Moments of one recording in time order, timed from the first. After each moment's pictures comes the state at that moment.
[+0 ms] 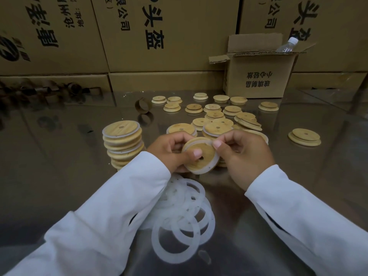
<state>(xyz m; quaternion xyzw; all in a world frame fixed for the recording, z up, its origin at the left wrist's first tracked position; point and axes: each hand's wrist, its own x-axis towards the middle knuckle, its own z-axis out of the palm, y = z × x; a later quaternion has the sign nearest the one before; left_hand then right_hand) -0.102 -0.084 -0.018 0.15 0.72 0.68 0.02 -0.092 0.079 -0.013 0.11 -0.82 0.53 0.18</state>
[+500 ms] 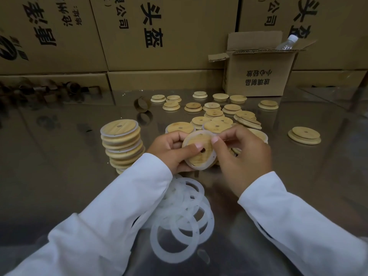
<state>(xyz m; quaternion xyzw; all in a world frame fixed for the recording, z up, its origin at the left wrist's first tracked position) -0.103 -0.074 -0.023 0.09 0.65 0.76 0.01 -0.087 0.073 -0.022 0.10 -0.81 0.49 0.29</state>
